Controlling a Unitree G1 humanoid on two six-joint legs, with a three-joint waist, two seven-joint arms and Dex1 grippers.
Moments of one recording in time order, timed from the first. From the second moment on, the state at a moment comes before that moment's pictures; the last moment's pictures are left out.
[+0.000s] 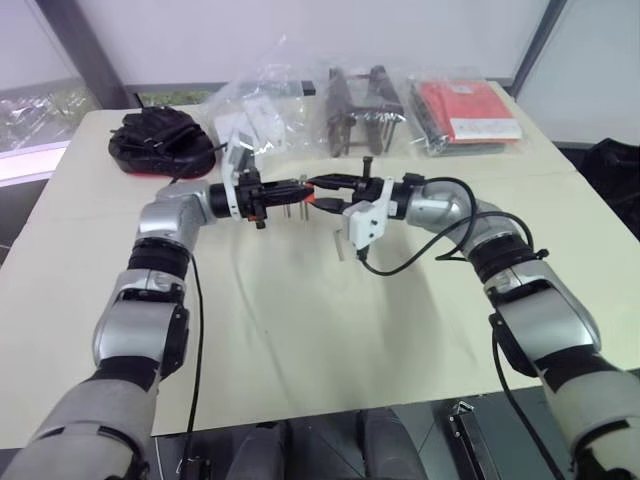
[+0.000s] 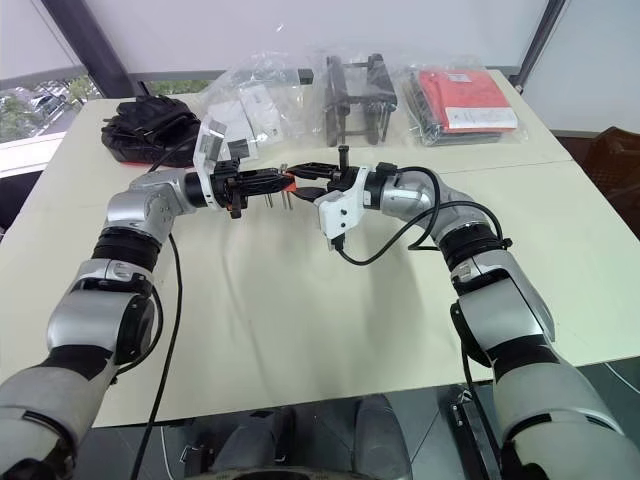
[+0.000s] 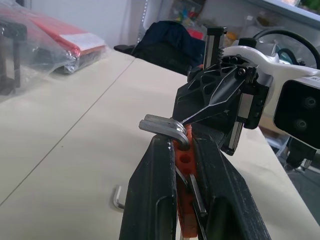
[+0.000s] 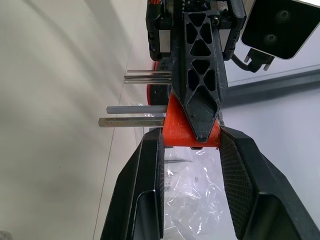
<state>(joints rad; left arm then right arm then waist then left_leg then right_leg) -1.06 0.40 0.02 0.85 -0.40 0.32 -1.38 -1.10 -0.47 0.38 0.90 -0.51 -1.03 0.44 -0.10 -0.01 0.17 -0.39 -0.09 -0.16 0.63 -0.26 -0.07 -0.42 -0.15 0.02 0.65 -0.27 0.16</state>
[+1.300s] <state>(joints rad) -0.85 0.41 0.03 0.60 -0.36 0.26 -1.28 -0.98 -0.46 0.28 0.83 -0.30 -0.63 0.59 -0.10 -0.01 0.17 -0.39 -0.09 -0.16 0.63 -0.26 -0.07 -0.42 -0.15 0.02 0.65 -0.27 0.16</state>
